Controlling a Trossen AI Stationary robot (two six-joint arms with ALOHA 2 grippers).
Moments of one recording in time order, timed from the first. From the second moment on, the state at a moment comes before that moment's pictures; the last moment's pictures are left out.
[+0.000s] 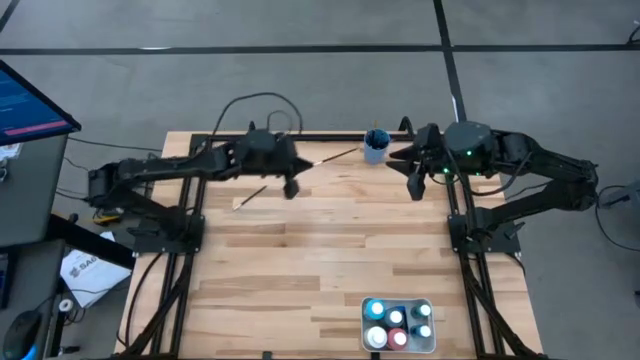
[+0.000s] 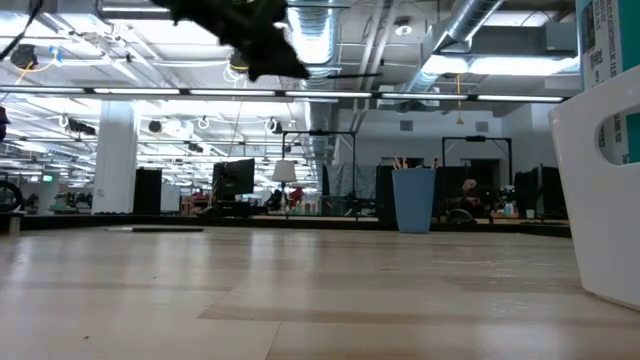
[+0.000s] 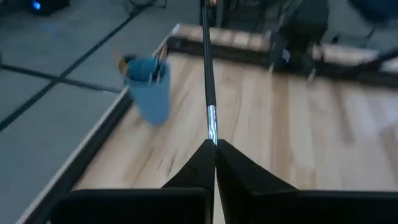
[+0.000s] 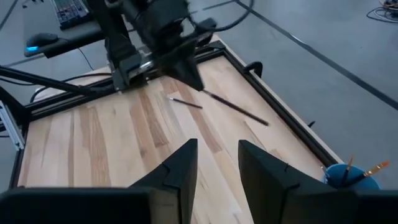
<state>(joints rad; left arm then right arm) 0.29 1.34 1.03 -0.14 -0.01 0.02 -0.04 1.08 1.45 -0.87 0.26 0.25</state>
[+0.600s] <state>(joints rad) 0.43 1.71 1.35 -0.10 0.20 -0.68 -0.04 1.04 1.45 -0.90 0.27 0.22</state>
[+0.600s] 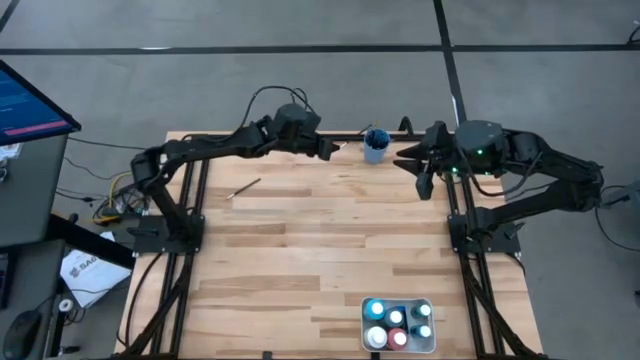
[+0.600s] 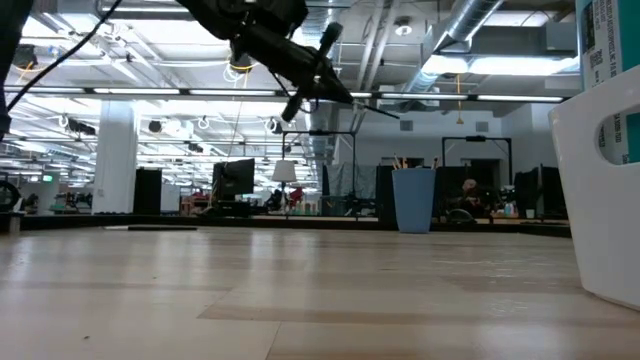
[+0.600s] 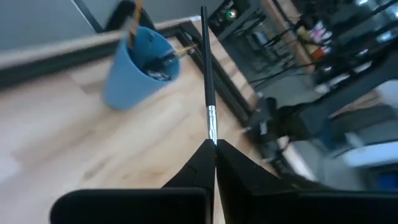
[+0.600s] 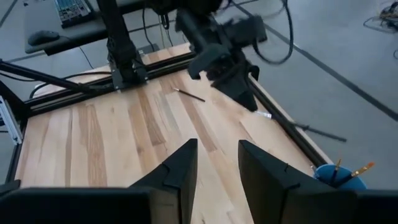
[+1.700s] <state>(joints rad) 0.41 1.83 1.36 0.13 0.19 -1.64 -0.04 1.05 1.45 -0.90 0.27 0.08</state>
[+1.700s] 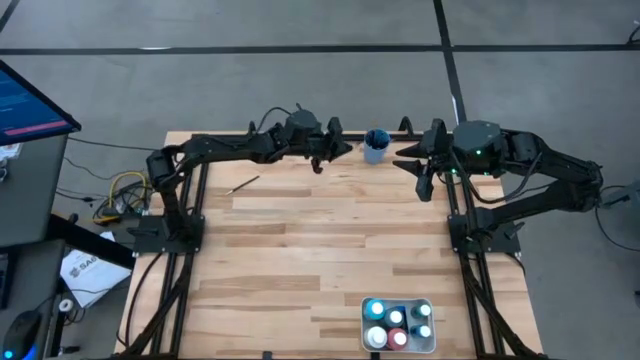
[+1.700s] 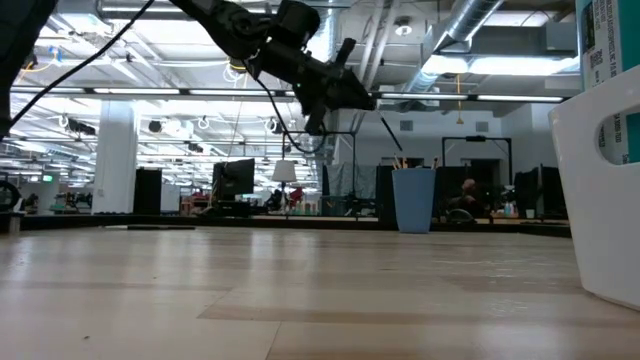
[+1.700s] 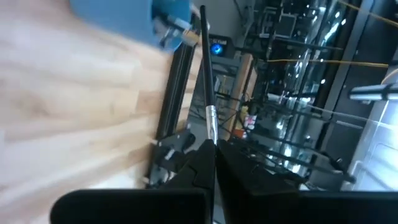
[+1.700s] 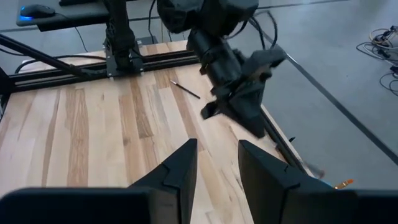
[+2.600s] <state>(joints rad) 0.38 1.93 1.38 0.24 0.12 -1.79 -0.04 1.05 1.45 -0.90 0.27 0.08</state>
